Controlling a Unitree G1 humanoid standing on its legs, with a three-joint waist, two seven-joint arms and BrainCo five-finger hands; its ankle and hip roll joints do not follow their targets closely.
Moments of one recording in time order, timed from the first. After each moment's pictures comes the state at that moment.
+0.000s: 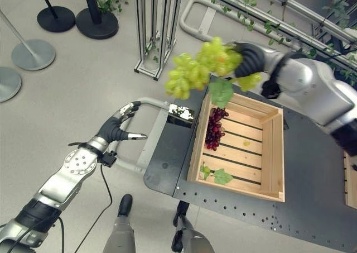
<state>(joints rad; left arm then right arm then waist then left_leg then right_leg) -0.43 0.71 -0.36 -0.03 -0.21 0.02 0.01 -1.25 -1.14 0.80 0.12 0.19 0.10 0.22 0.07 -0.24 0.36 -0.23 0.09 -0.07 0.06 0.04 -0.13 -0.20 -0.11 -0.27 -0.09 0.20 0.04</state>
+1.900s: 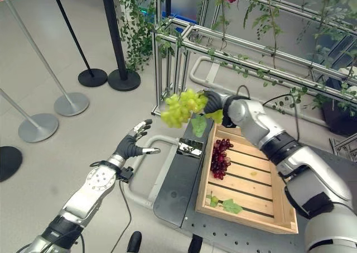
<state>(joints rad) -0.35 0.48 -0.40 0.07 -0.17 0.04 0.05 -1.06 -0.61 0.73 0.50 -0.17 0.18 0.27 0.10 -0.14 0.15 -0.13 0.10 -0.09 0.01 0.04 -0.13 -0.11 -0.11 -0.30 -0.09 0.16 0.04</state>
